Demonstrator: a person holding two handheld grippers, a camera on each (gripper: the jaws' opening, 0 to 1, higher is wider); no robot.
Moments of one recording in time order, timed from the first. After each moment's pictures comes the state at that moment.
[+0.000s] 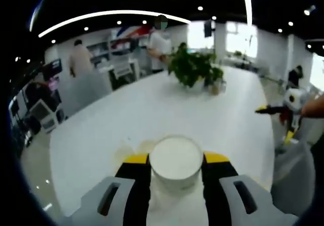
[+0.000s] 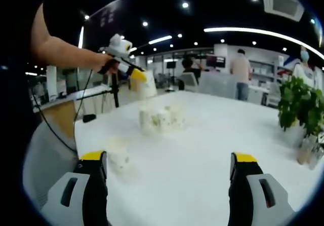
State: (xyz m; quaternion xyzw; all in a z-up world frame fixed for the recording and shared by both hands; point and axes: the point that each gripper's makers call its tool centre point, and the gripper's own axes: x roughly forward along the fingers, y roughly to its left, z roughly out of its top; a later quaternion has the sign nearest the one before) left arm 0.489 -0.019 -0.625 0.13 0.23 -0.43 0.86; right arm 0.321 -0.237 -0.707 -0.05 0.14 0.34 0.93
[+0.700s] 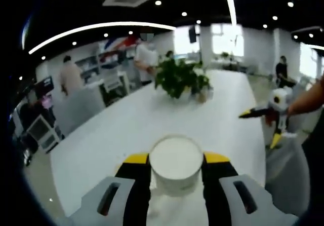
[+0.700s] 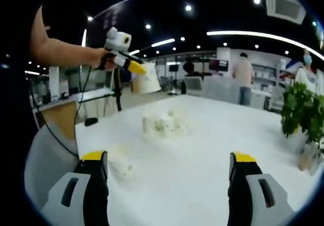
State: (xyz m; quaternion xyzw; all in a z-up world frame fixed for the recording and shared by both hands) left arm 0.453 -0.042 -0.583 0.15 0.18 -0.48 0.84; right arm 0.324 -0.222 -0.690 -0.05 0.13 0.35 0.93
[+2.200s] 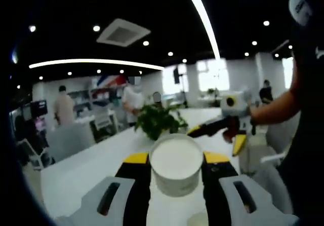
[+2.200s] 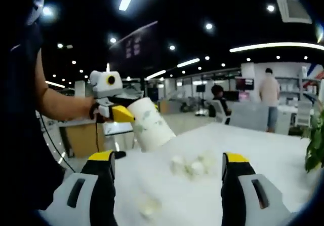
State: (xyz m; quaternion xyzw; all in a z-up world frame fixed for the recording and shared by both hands) left arm 0.342 -0.068 -0.516 0.07 0.02 -0.54 0.84; right arm 0.326 -0.145 -0.553 0.00 0.05 0.48 0.87
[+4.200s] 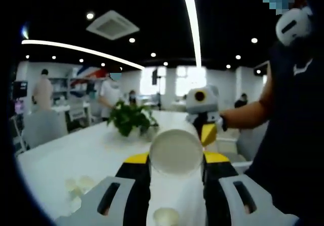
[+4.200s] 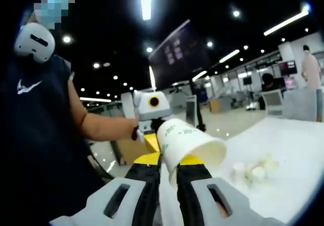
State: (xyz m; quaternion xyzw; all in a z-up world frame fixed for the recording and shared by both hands) left arm 0.290 -0.058 -0.529 0.01 0.06 -0.63 0.78; right arm 0.264 -0.076 -0.526 0.08 0.08 0.65 0.75
